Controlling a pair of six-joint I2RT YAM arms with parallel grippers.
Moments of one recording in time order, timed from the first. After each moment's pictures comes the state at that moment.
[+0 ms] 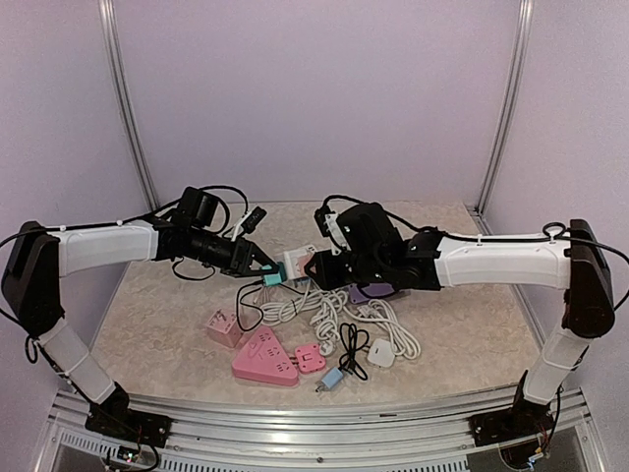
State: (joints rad) left arm -0.49 1.61 1.09 -0.24 0.82 -0.26; right arm 0.98 1.71 1.26 -0.12 0.11 0.46
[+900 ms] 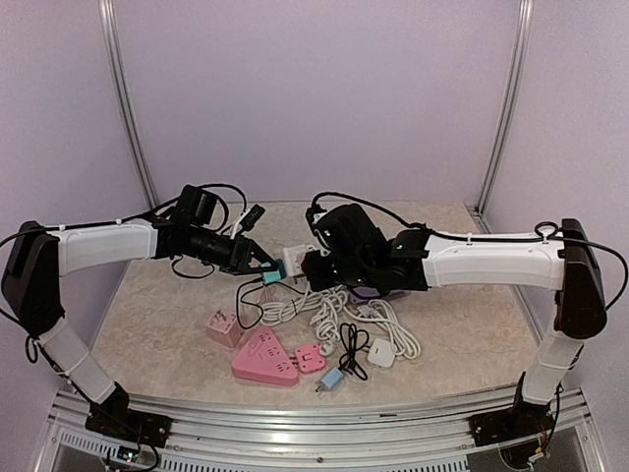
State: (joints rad) left arm -0.48 1.61 1.10 -0.24 0.81 -0.27; right arm 1.06 1.78 1.39 -0.25 0.34 0.44
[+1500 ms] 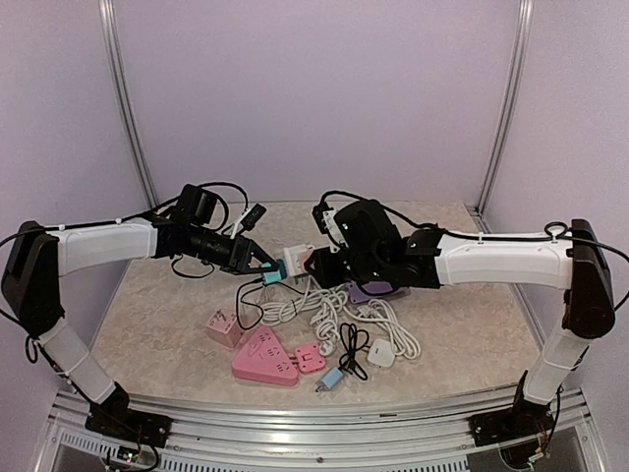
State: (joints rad) left arm -0.48 1.61 1.11 -0.25 0.84 -0.23; right arm 1.00 1.71 1.30 -0.15 0.17 0.42
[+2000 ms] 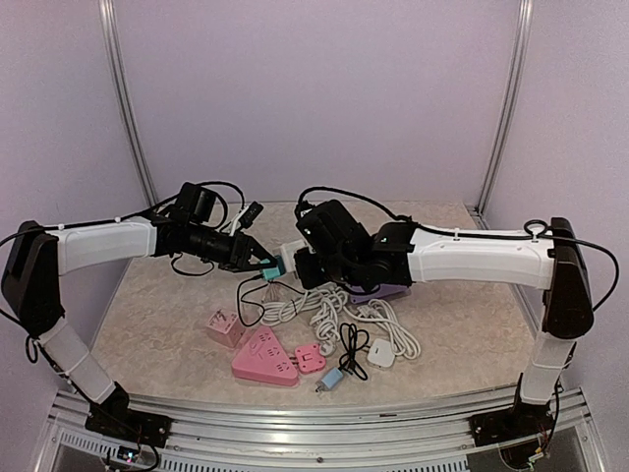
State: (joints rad) left arm -0.47 1.61 1.12 -0.25 0.78 -0.28; right arm 1.09 1.83 1.51 -0.36 0.45 0.40
